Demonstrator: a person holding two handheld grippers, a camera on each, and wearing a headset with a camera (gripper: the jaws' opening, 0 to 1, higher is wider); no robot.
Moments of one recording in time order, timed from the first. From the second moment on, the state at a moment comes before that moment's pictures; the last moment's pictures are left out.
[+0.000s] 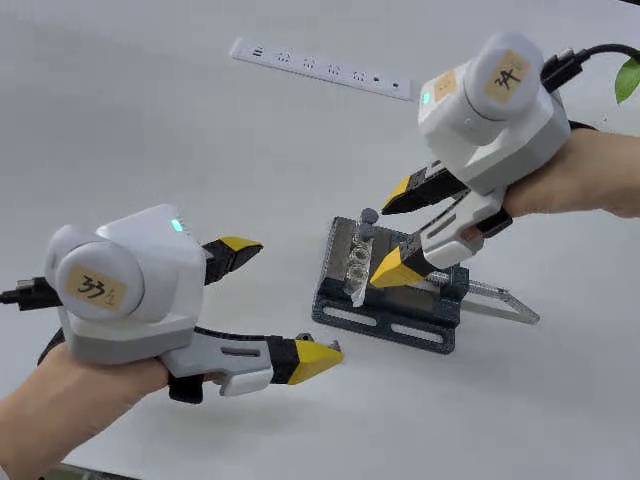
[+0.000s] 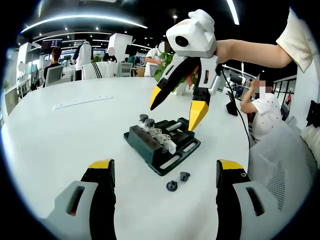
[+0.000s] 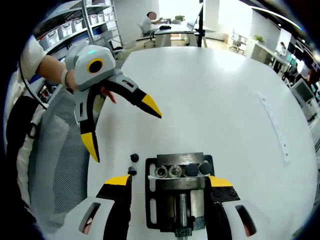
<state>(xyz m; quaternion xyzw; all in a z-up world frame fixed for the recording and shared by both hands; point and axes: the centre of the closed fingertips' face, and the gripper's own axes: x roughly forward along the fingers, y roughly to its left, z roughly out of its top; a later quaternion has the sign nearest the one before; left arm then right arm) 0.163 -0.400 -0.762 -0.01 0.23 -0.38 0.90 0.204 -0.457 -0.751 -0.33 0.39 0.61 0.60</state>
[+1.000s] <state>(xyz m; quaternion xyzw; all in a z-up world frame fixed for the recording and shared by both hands) 0.147 -0.418 -0.798 0.08 0.25 -0.41 0.87 0.137 -0.505 -0.767 -0.23 0.38 0.59 0.67</state>
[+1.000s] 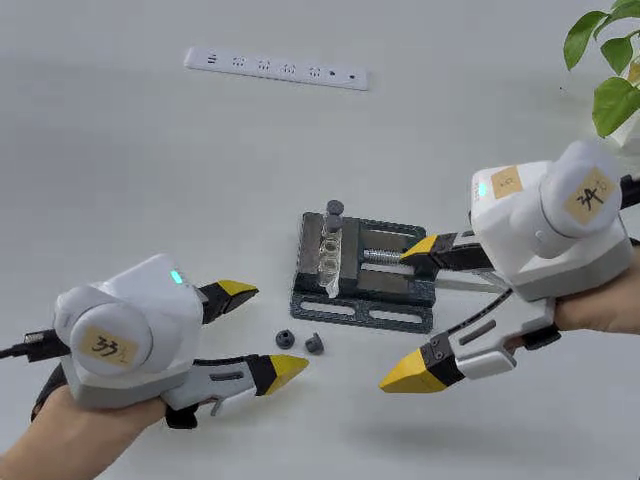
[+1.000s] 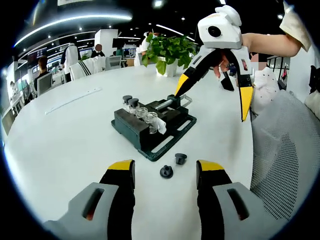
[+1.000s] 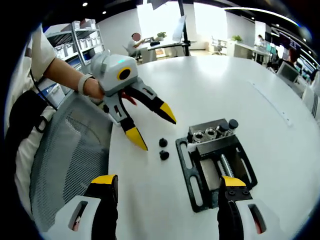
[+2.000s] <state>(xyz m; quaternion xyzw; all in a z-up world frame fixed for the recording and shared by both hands) 0.139 -0.451 -0.819 0.26 0.31 -0.47 0.79 0.125 -0.520 -0.770 -0.19 0.39 0.58 0.69</state>
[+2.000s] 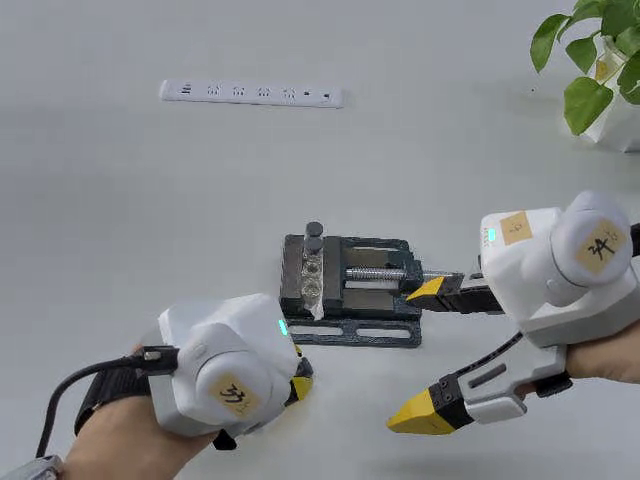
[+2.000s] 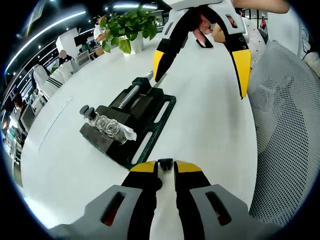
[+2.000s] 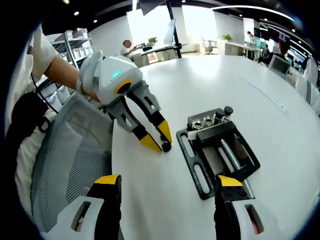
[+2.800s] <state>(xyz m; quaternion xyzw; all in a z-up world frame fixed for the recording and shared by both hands) 0.144 -0.450 -0.791 0.21 0.27 -0.46 0.82 0.128 -0.514 -0.765 -0.19 0.38 0.58 0.69</state>
